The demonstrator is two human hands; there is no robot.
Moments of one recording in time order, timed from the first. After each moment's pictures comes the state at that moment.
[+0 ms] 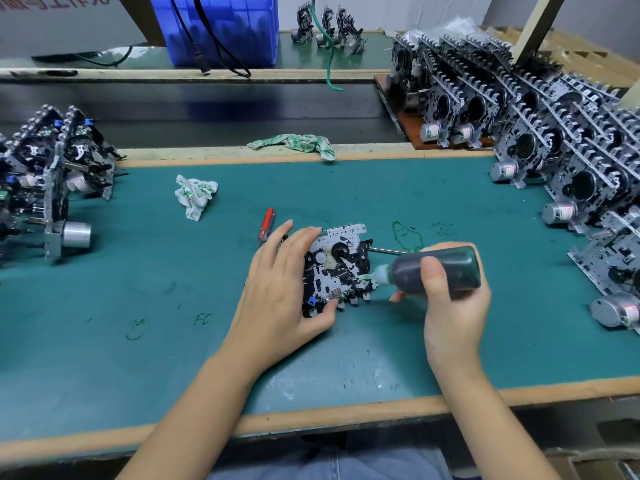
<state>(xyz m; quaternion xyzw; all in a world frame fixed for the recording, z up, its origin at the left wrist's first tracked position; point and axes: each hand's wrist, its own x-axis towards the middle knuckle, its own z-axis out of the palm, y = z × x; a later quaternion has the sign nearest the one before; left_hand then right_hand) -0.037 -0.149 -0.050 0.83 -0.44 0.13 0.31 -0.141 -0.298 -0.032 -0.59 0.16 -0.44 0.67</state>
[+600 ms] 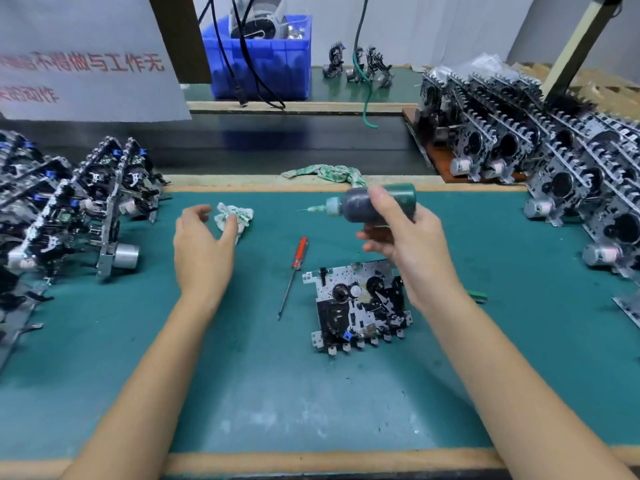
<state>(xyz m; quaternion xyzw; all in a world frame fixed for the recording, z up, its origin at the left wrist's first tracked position) 0.080 -0.105 -0.028 0.88 0.00 0.14 0.46 -0.043 -0.292 0.025 -0.61 0.16 -0.22 0.75</state>
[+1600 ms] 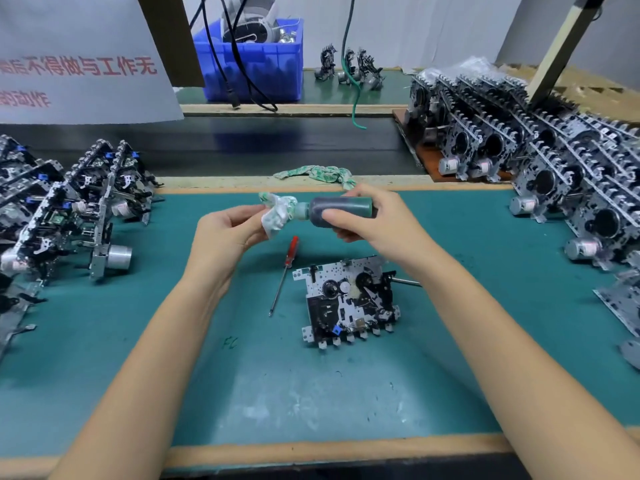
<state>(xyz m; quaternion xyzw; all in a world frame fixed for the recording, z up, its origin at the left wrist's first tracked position) 0.067 -0.123 -0.003 0.67 -0.10 -0.11 0.73 -0.024 -0.312 0.029 -0.79 0.07 -0.11 0.60</state>
